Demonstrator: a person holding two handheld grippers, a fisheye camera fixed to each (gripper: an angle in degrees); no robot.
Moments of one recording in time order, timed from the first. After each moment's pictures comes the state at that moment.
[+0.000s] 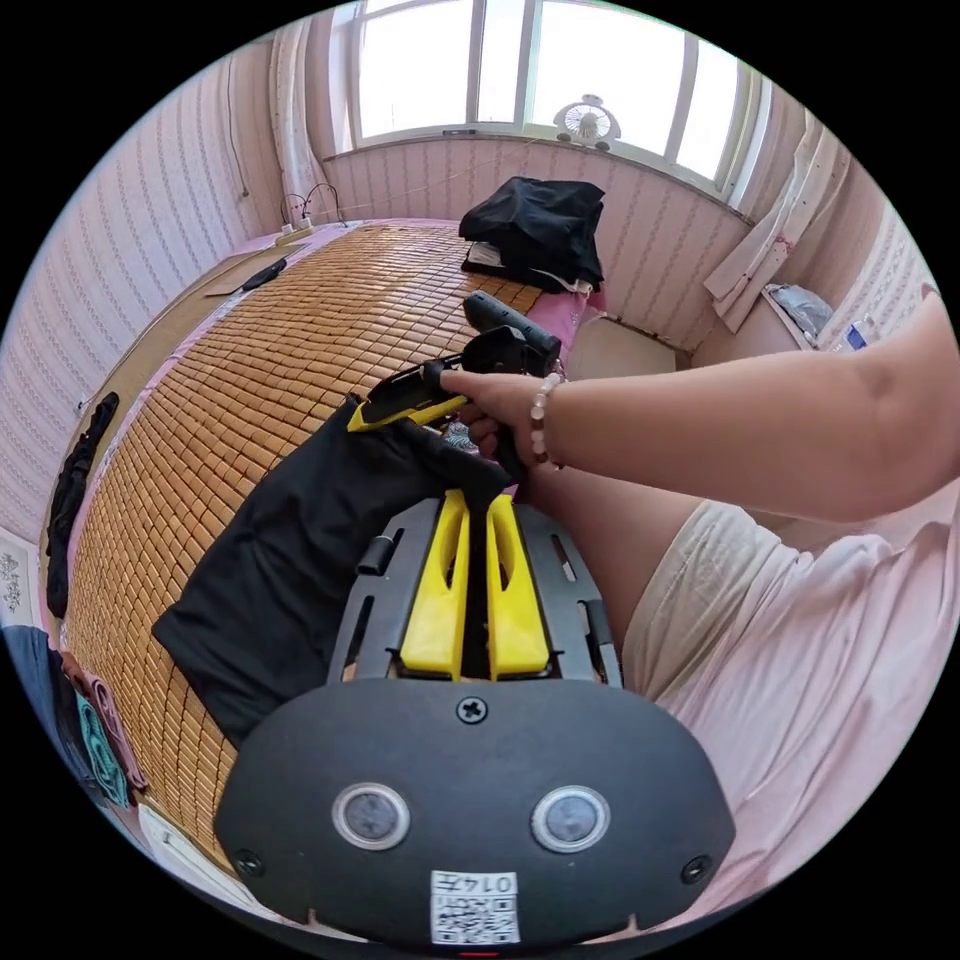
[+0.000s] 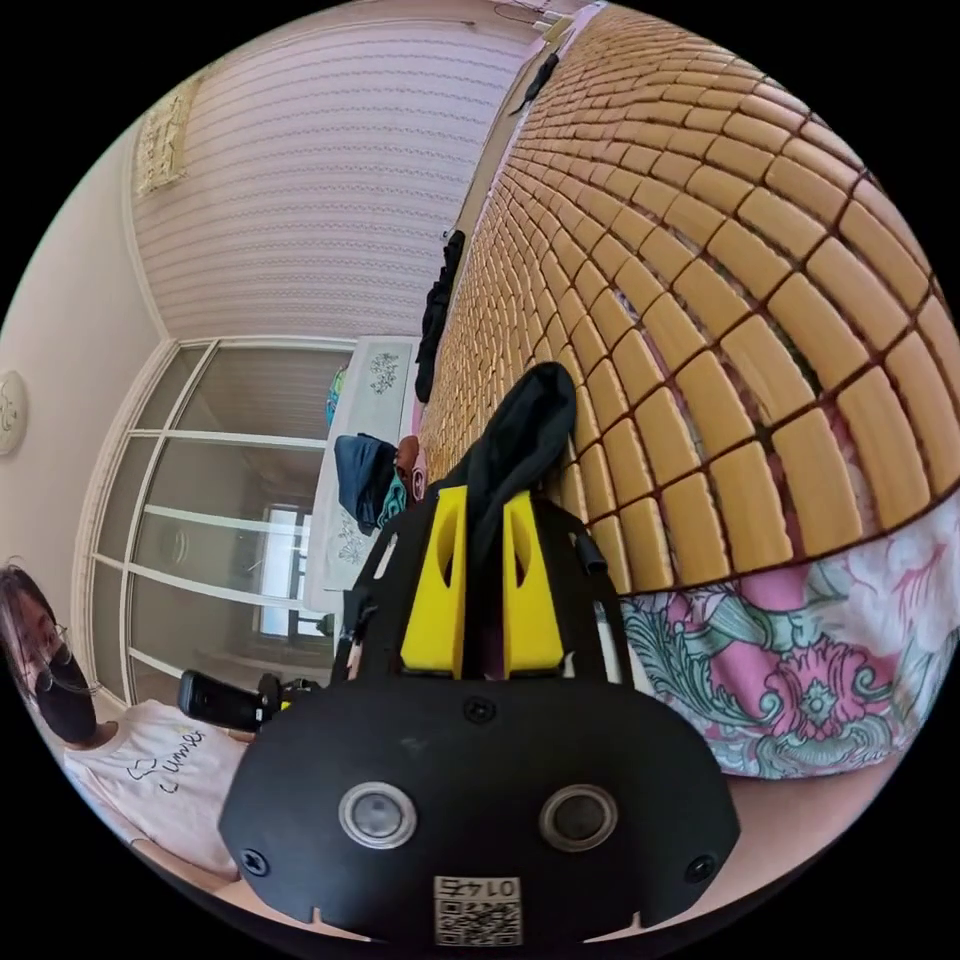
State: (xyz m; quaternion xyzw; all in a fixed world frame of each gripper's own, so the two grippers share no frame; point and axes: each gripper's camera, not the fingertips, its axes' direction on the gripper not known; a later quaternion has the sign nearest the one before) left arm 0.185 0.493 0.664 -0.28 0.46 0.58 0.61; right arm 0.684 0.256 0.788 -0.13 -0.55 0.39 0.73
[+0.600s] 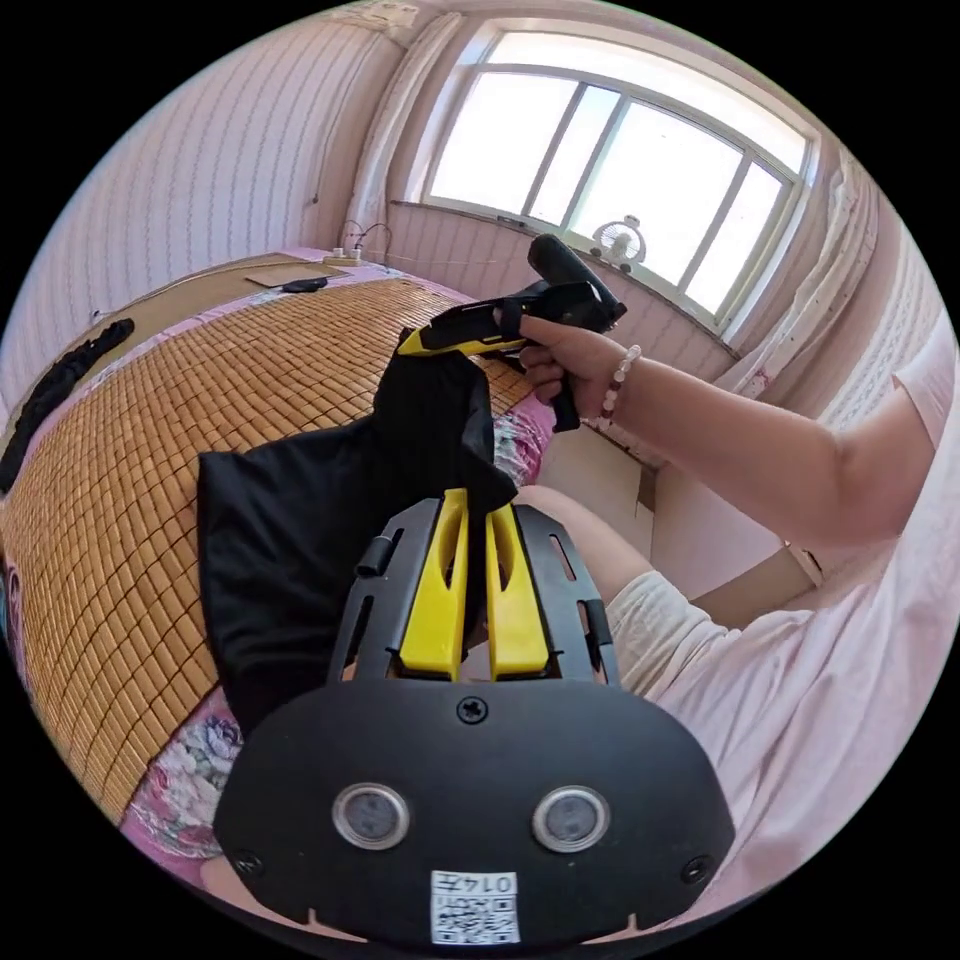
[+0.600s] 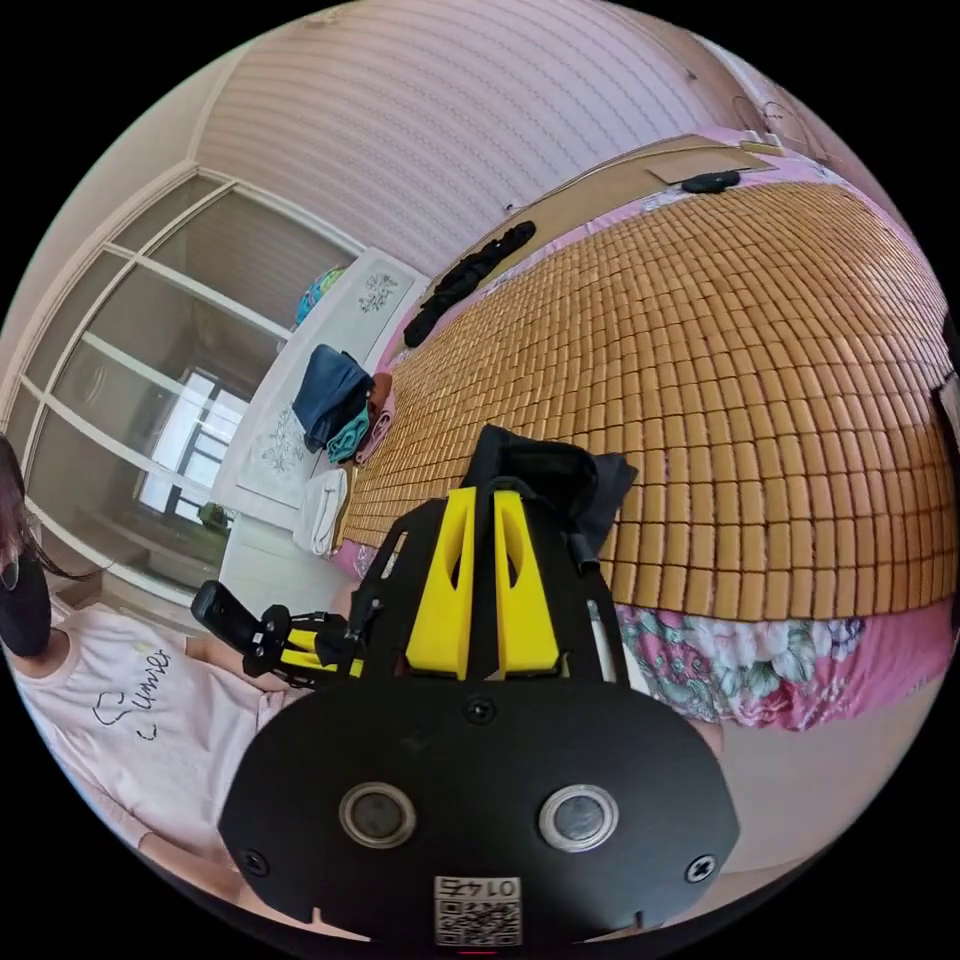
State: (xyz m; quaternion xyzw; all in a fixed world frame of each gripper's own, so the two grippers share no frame) left arm 0.134 0.456 0.707 -0.29 0.53 0.40 0.69; right arm 0.649 0.150 0.675 -0.16 -0.48 0.15 0.85
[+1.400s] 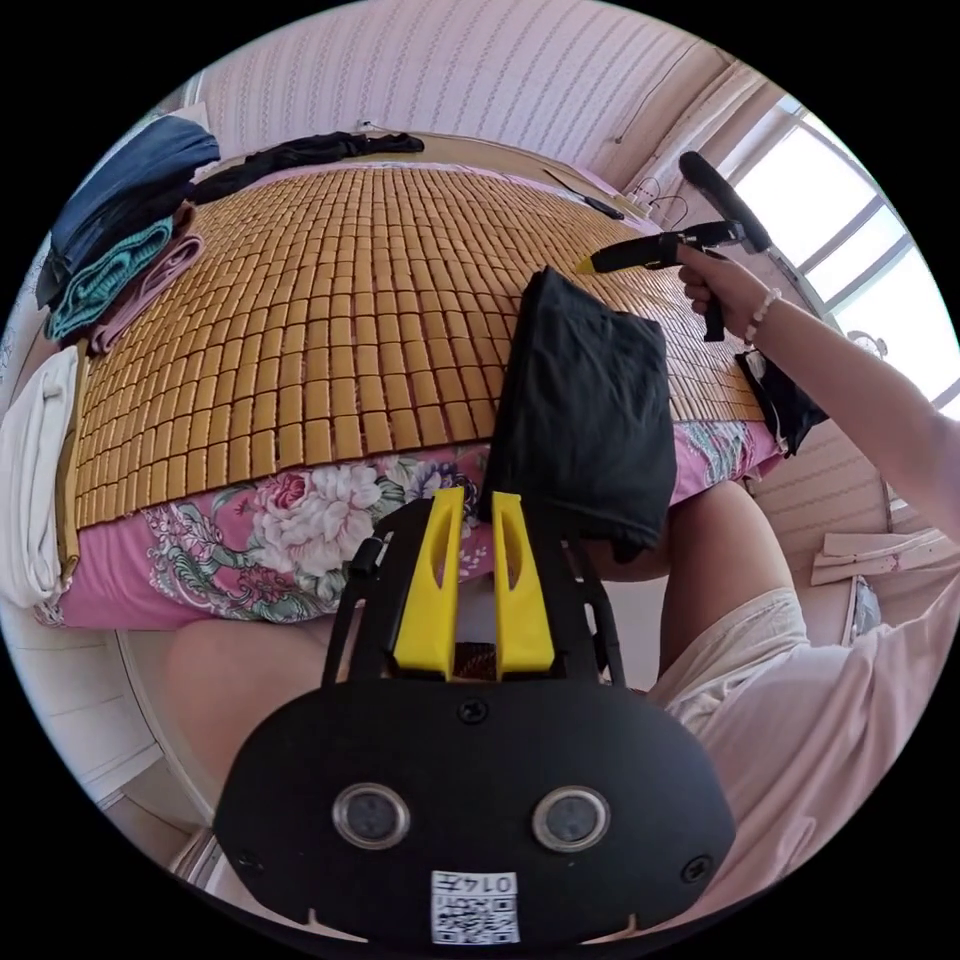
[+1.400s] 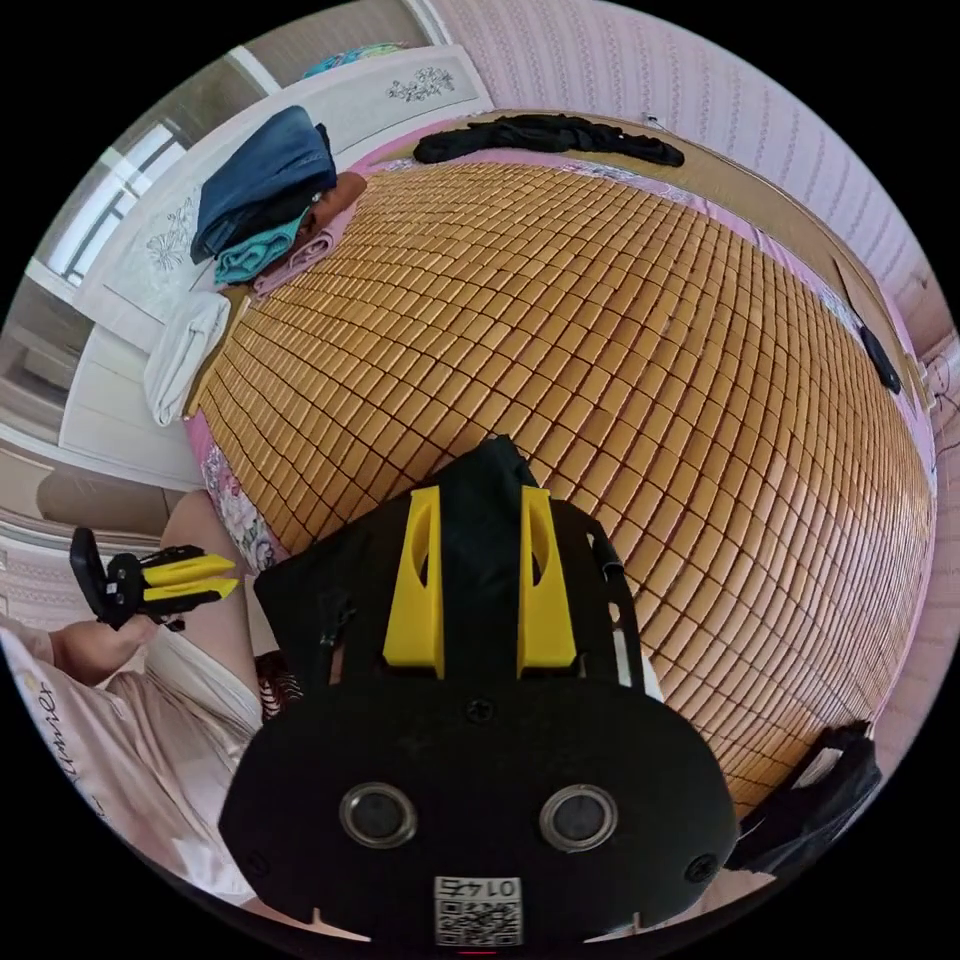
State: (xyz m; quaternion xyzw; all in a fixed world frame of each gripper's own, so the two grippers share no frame) left arm 0.015 0.431 0.823 -0.41 0.27 0.28 0.83; right arm 0.377 0.072 0.710 -0.26 -0.31 -0.18 0.89
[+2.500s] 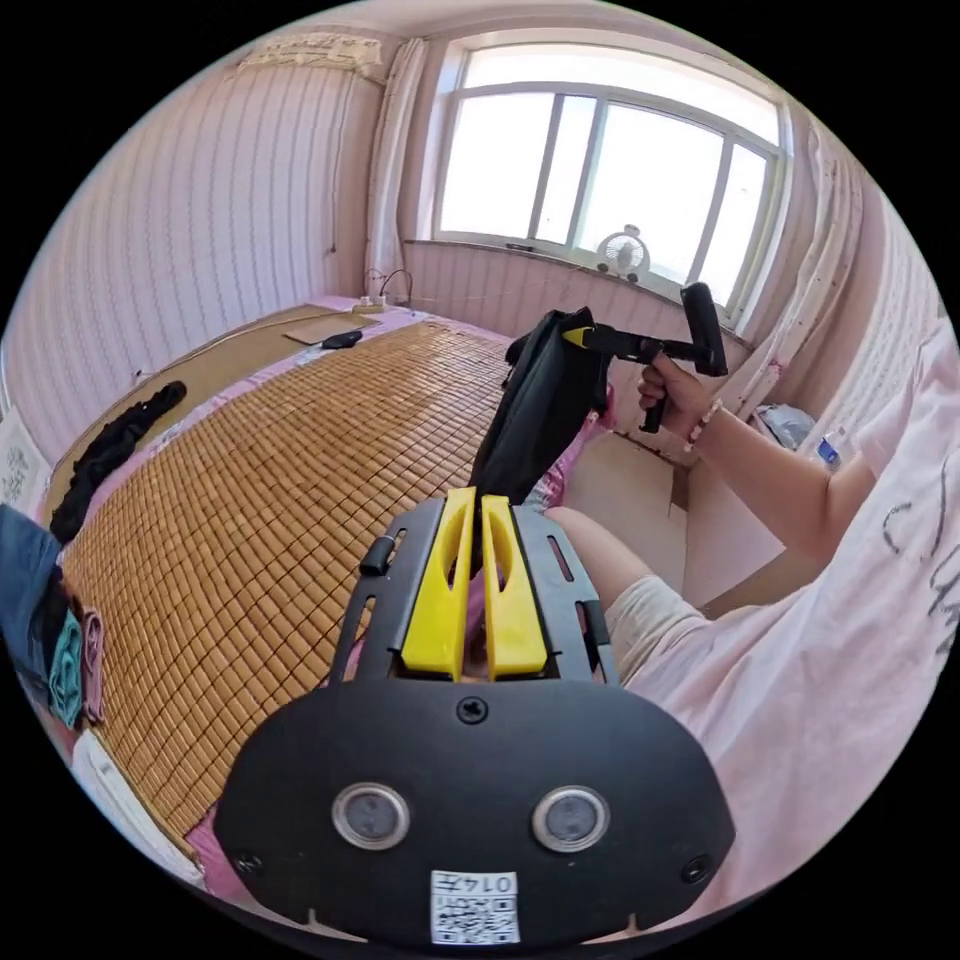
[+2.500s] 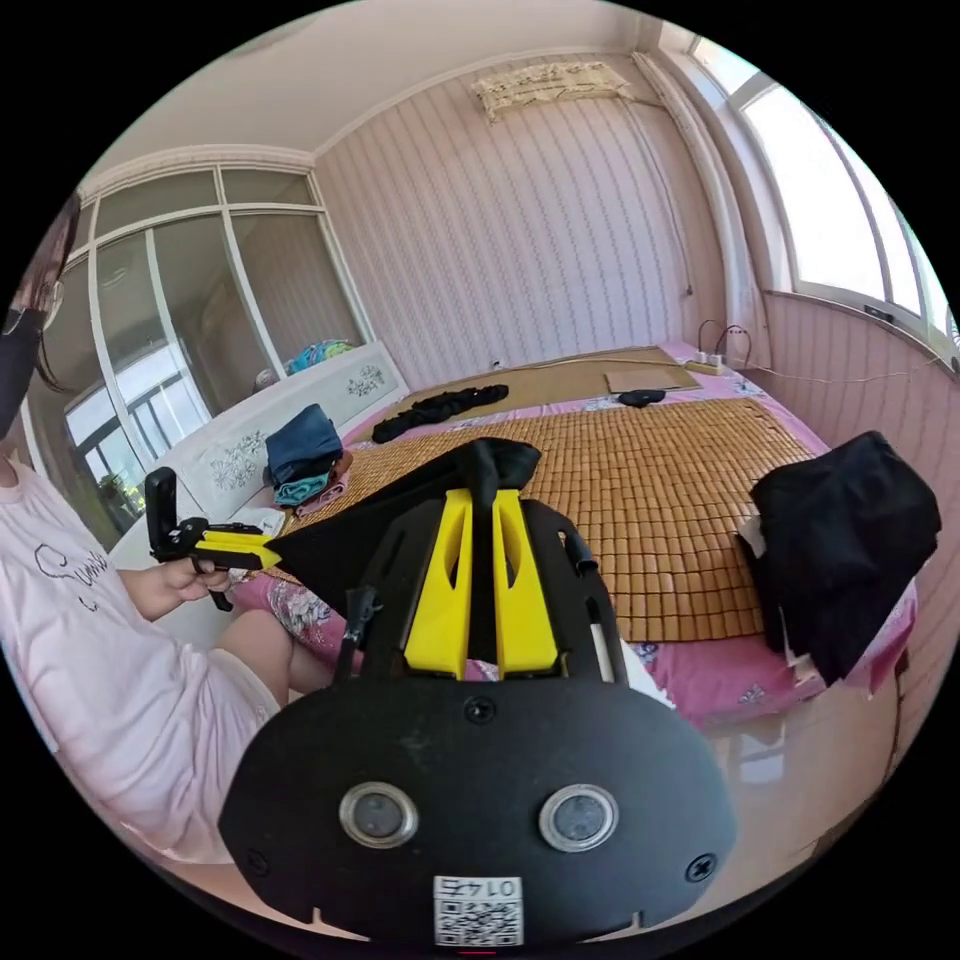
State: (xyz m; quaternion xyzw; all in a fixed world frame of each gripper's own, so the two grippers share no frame) left arm 0.145 0.381 0.637 -0.21 0.52 0.45 0.70; right arm 0.634 0.306 0.396 0.08 -0.27 0.12 0.95
